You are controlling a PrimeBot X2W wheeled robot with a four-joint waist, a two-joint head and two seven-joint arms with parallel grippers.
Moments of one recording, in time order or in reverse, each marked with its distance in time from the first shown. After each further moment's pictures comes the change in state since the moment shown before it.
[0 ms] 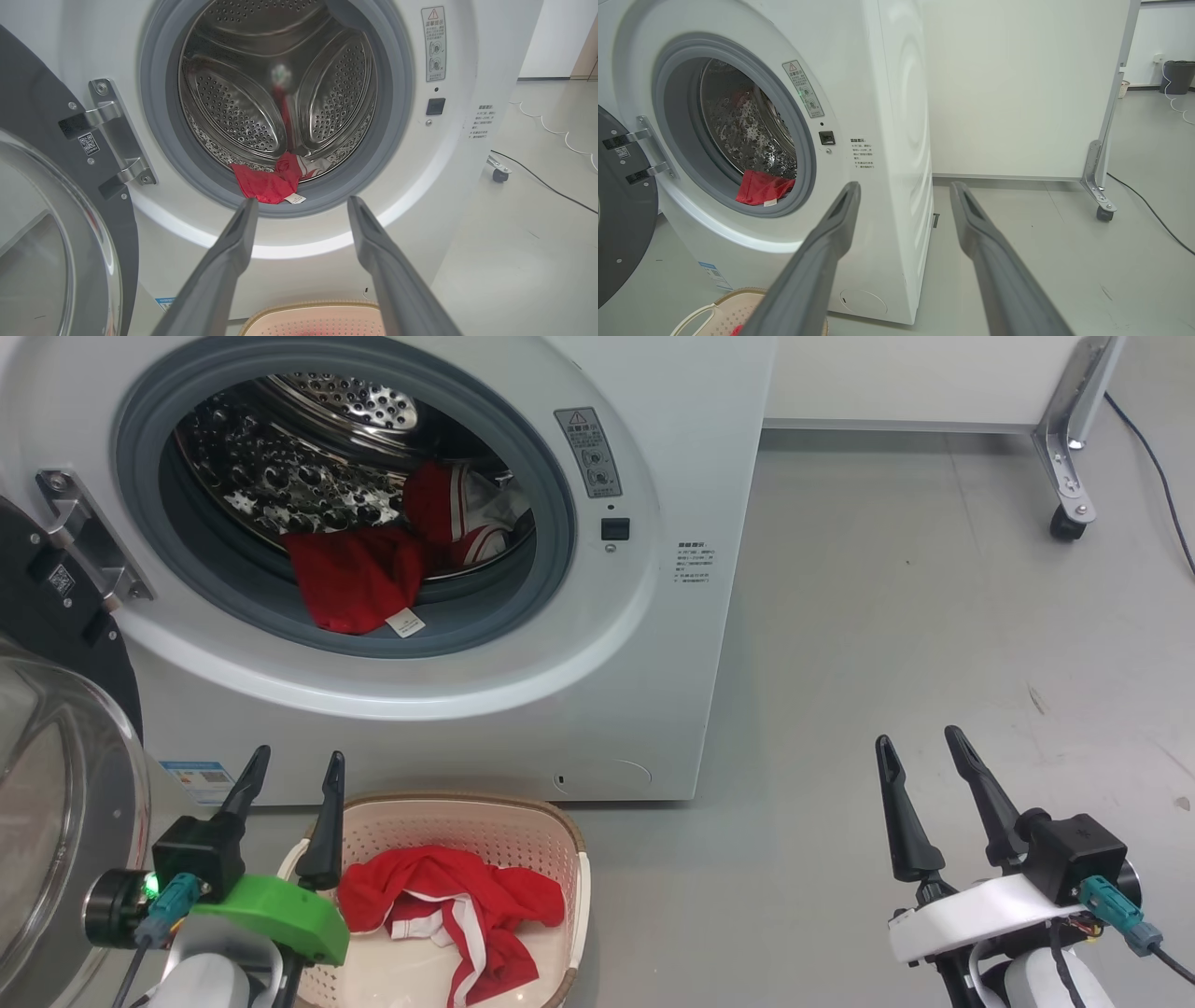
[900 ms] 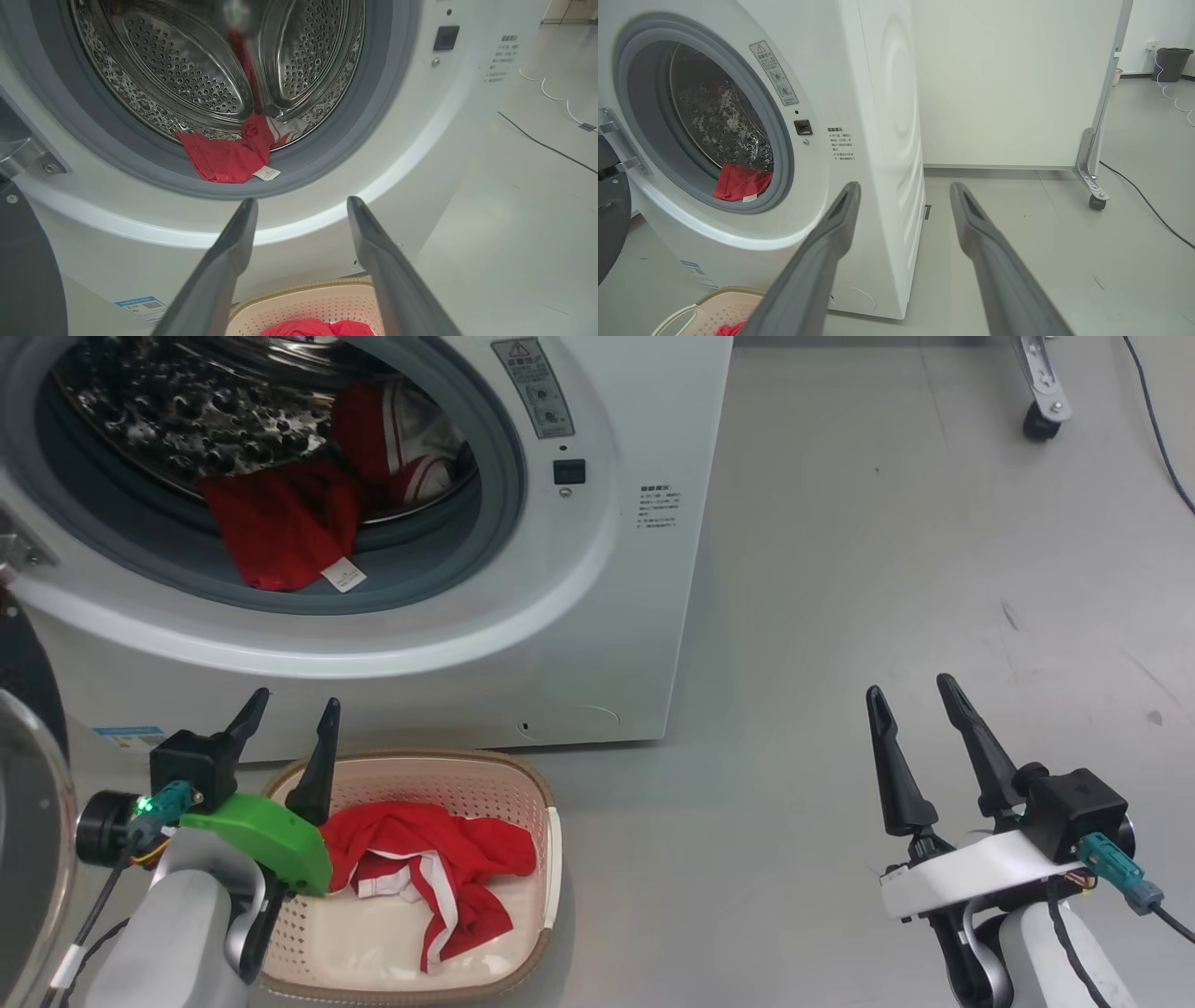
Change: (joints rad) left arm -0.229 0.043 -0.097 0.260 -0.046 -0.068 0.003; right arm -0.086 0.001 0.009 0.001 -0.002 -0.005 0.000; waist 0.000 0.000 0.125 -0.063
